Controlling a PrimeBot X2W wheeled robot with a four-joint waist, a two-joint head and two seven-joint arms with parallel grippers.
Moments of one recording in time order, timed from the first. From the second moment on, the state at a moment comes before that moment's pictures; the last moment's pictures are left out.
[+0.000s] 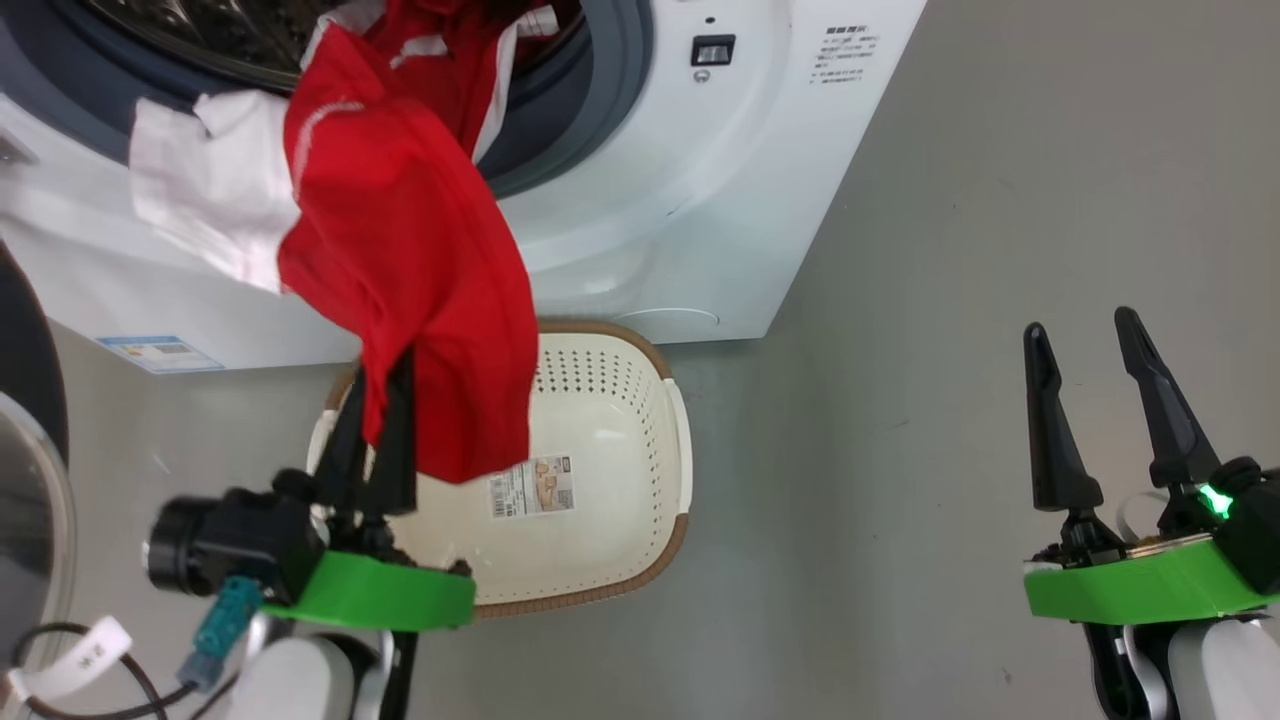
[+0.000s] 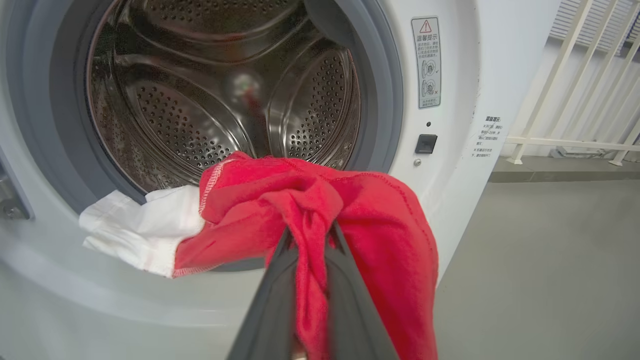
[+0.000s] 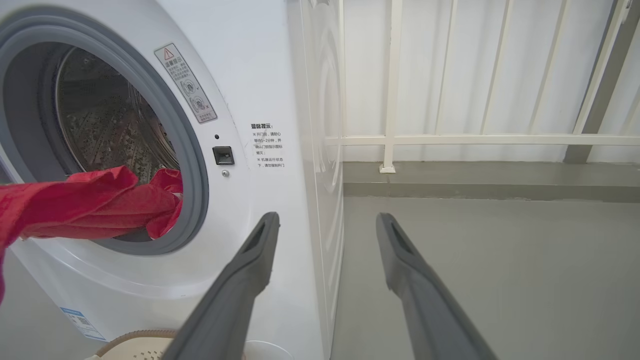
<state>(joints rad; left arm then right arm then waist) -0.31 0.08 -0.18 0.10 -0.22 0.05 -0.25 -0.10 -0.04 -0.07 -0.04 0.24 0.12 -0.26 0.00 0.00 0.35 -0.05</state>
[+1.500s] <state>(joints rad) -0.66 0.03 -0.12 0.91 -0.30 -0.10 -0.26 -0.21 -0.04 -0.02 -0.07 0.23 0.12 -0.26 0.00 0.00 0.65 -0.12</state>
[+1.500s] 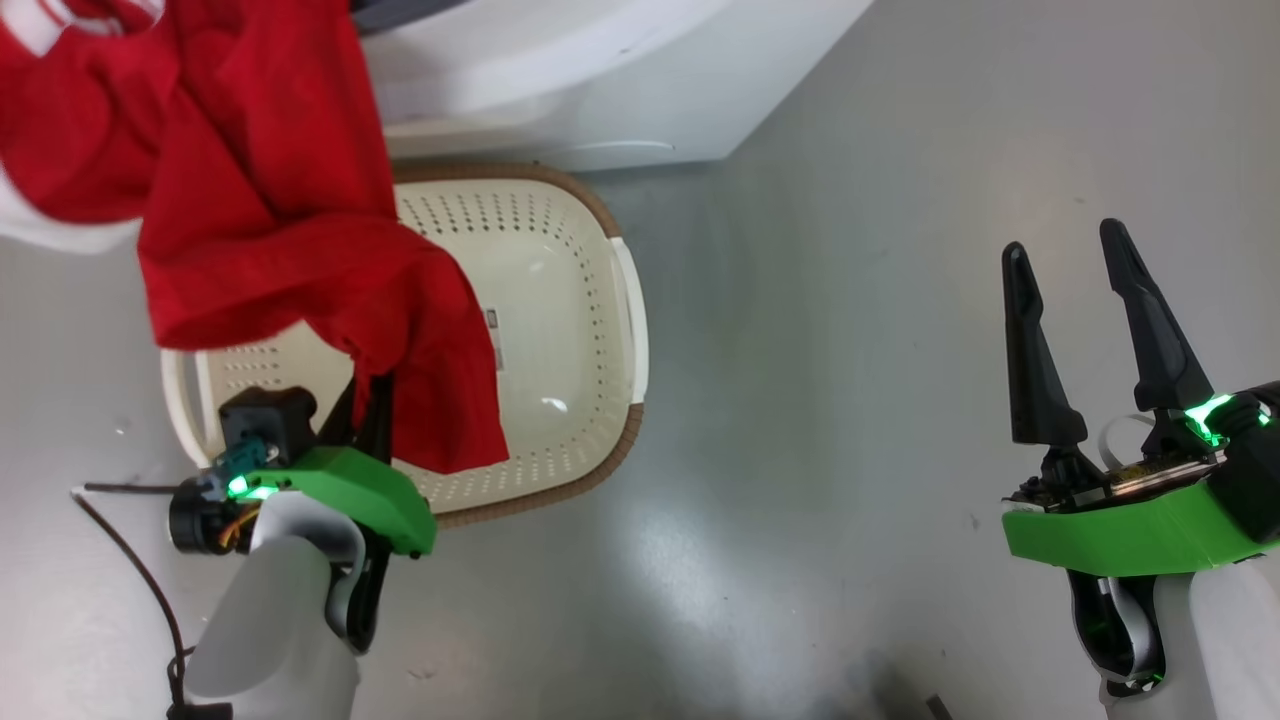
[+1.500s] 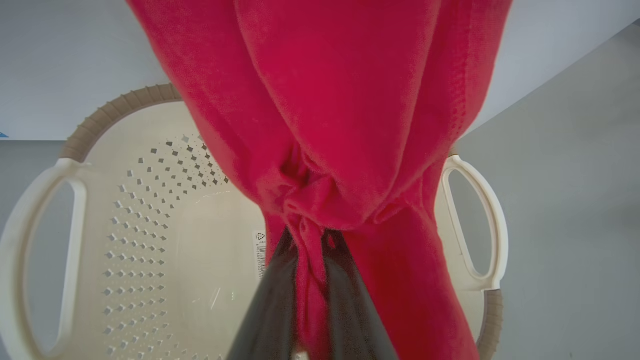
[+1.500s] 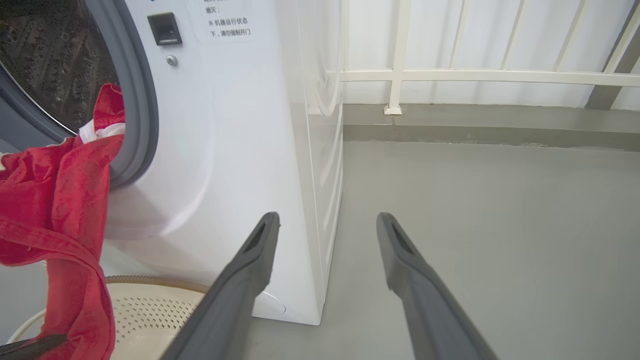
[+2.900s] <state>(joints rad) -0.72 0.04 -0.03 1.01 -0.20 -0.10 -0.26 -0.25 -0.04 0.01 -0.07 0.24 0.12 -0.26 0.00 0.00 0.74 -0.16</state>
